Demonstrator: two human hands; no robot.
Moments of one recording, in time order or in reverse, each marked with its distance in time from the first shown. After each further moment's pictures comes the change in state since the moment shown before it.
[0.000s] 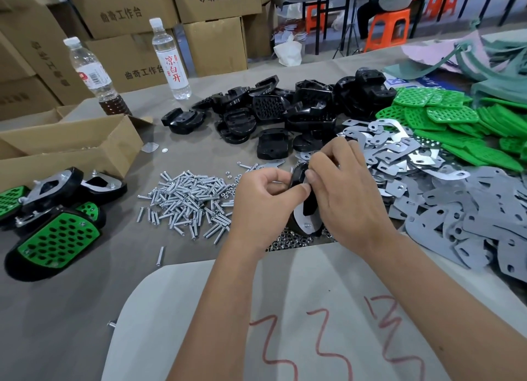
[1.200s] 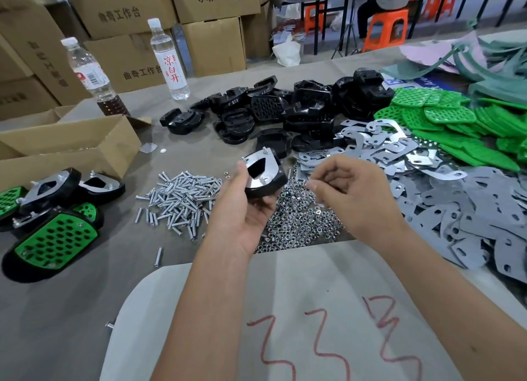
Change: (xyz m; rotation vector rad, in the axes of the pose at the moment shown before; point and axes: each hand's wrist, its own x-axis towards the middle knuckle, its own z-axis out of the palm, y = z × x) left_hand 0.012 -0.003 -0.015 -0.806 0.270 -0.464; right_hand -0.002 0.010 -0.010 0.652 -0.087 0.429
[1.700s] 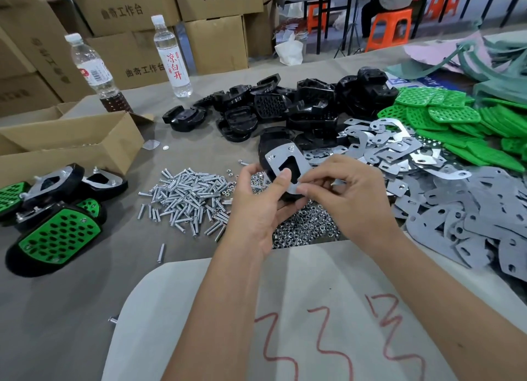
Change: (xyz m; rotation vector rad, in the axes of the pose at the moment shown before) left_hand -0.003 -0.019 0.002 0.242 -0.189 0.148; right_hand -0.003 -0.004 0.012 -0.028 0.018 -0.182
